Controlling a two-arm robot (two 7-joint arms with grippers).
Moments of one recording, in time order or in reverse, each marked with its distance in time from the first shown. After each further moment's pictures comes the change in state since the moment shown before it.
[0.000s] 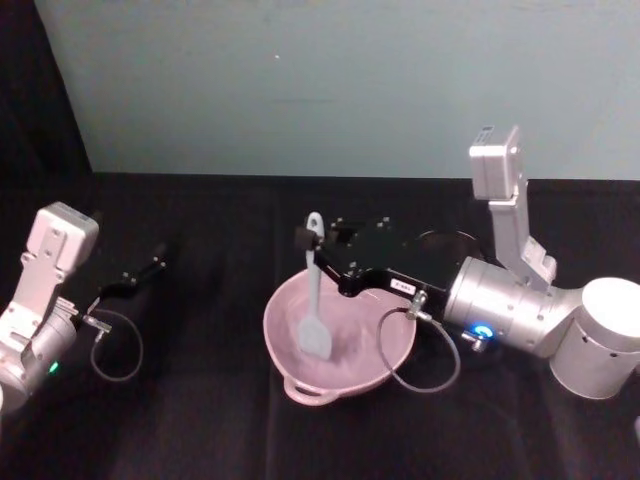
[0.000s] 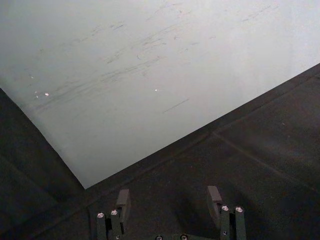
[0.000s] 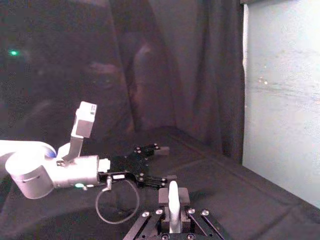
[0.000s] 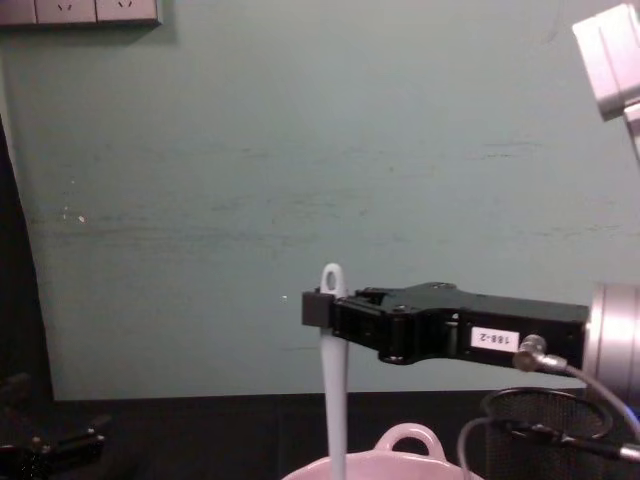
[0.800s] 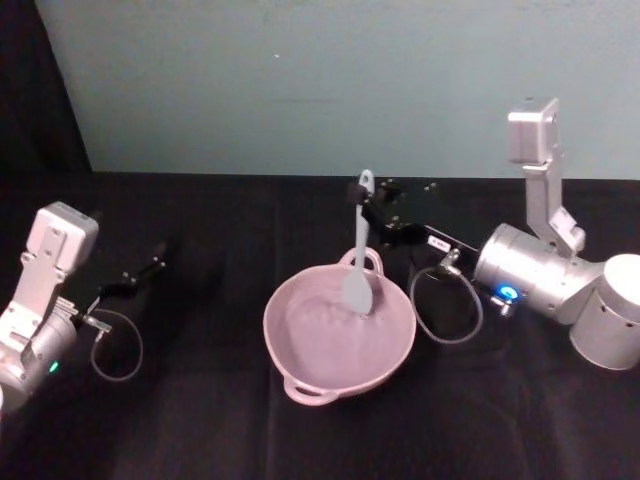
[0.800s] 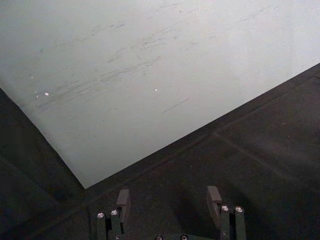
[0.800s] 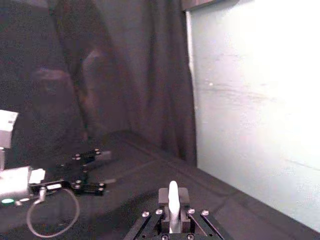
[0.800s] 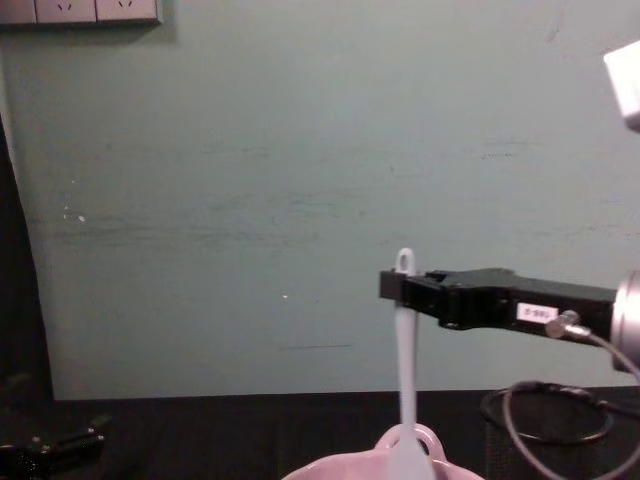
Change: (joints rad) left arm 0.000 0.000 0.000 0.000 0.000 0.000 0.000; right arm 0.062 -0.022 0.054 0.151 0.004 -0.044 -0.056
